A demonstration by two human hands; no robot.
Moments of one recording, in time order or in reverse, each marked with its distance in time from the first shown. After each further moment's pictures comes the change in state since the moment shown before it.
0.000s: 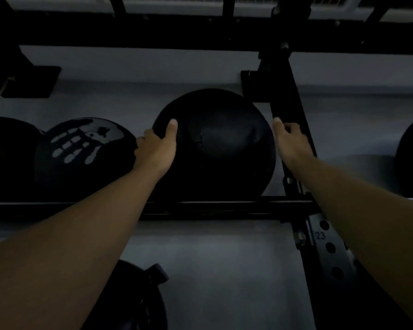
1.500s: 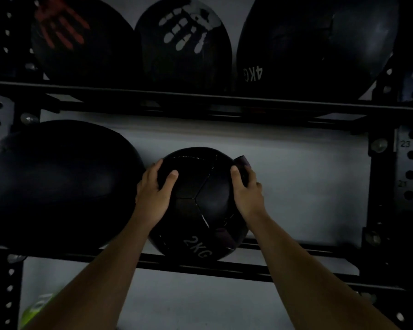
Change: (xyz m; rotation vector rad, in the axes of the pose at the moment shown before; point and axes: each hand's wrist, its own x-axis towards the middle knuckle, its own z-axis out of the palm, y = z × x) left_hand -0.164 -0.307 -0.163 0.079 -0.161 -0.244; right_hand -0.350 0.065 0.229 0.115 -0.421 0.422
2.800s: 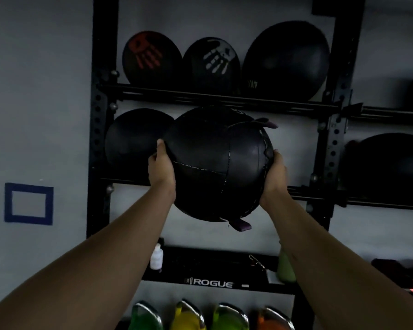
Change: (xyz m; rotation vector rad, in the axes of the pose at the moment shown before) left_hand -0.240 0.126 -0.218 -0.784 0.107 -0.471; right_hand -0.324 -0.121 -0.071 0.614 0.119 0.241
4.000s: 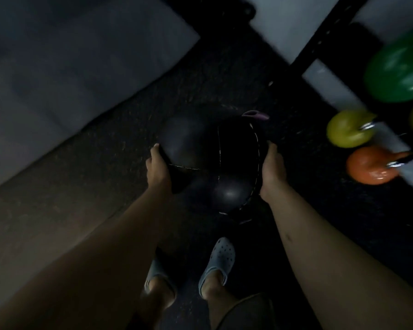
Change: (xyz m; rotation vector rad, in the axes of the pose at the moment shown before) left_hand -0.373 -0.324 -0.815 0.160 1.105 -0.791; right_hand -0.543 0.708 0.006 -0.852 -0.336 1.185
